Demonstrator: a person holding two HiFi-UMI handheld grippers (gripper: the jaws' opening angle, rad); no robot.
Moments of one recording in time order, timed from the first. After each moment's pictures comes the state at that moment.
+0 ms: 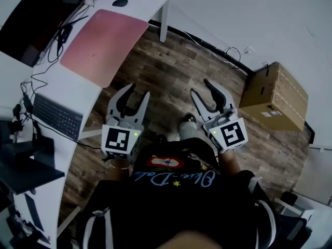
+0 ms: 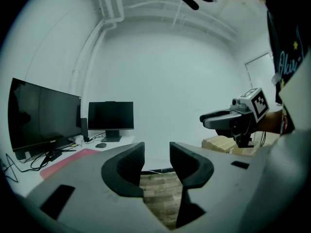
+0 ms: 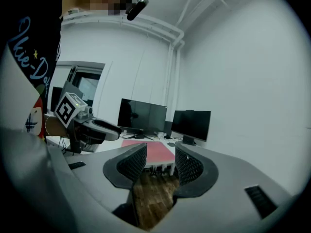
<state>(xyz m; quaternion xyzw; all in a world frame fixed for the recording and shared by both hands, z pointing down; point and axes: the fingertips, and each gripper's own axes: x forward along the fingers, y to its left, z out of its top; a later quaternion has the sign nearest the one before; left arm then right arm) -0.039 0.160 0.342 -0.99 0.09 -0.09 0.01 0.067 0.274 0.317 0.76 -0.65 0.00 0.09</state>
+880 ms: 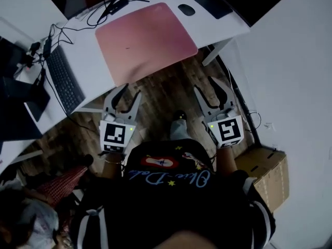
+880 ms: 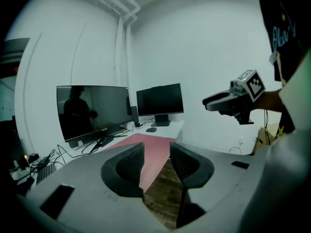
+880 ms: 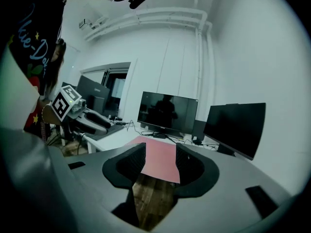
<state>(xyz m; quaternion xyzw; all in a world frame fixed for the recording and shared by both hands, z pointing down) -0.029 0.015 0.393 -0.91 0.38 -0.18 0.00 0.167 0.048 0.346 0.56 -0.82 -0.02 0.14</state>
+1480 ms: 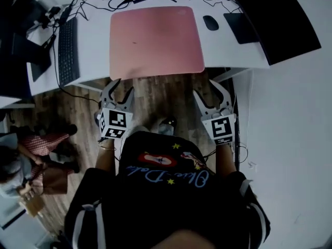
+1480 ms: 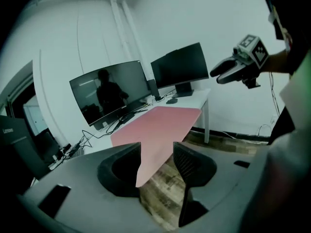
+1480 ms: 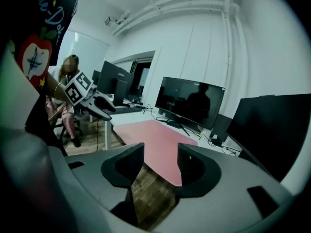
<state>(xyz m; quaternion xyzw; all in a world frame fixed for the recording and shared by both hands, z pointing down) -0.016 -0.026 0.471 -0.78 0.53 -0.33 -0.01 0.225 -0.046 0.410 0.39 -0.89 -0.06 0.23</state>
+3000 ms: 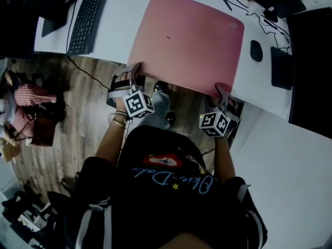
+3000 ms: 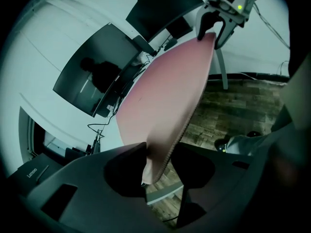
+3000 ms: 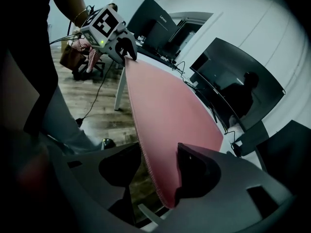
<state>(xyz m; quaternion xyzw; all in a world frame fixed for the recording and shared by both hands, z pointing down) -0.077 -0.086 0.606 -0.62 0.53 -0.57 0.04 0.185 -0.149 0.596 0.23 -0.82 -0.19 0.48</state>
